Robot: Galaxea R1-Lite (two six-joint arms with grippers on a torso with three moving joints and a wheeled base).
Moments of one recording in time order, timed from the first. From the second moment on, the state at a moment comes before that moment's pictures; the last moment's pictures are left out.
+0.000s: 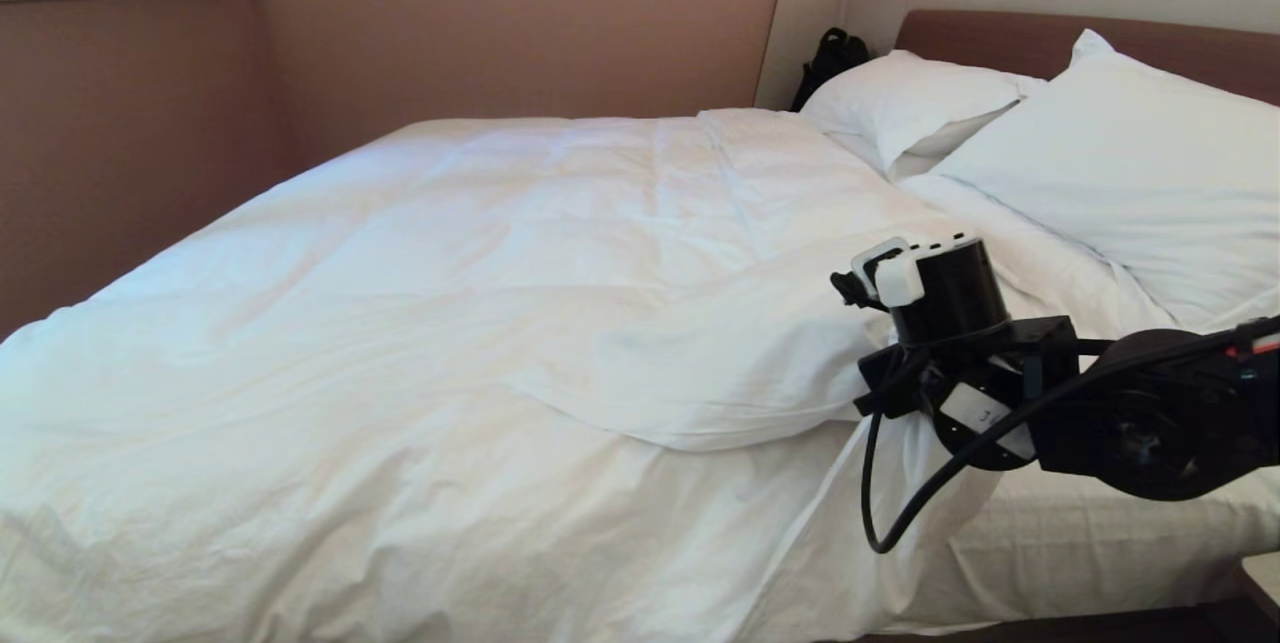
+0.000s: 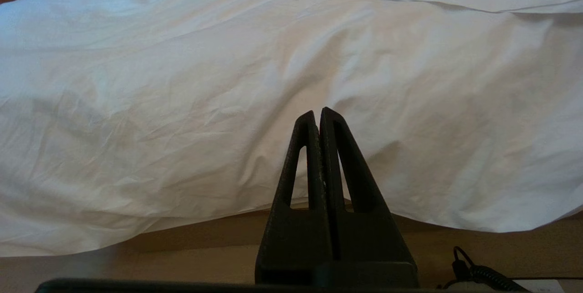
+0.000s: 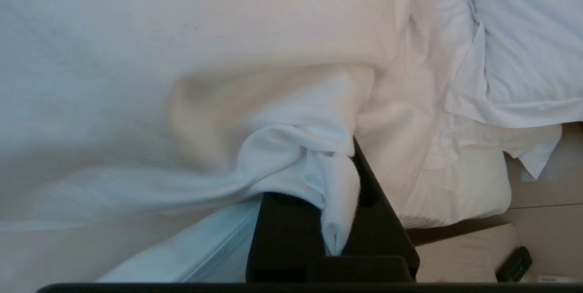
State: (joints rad) left arm 0.00 0.00 0.00 0.02 -0.03 0.06; right arm 0.58 1.77 -1.01 -0.20 -0.85 -0.19
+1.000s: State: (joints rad) left arm 0.00 0.00 0.00 0.02 -0.04 0.06; right arm 0.58 1.78 -0.78 -0.19 -0.69 -0.17
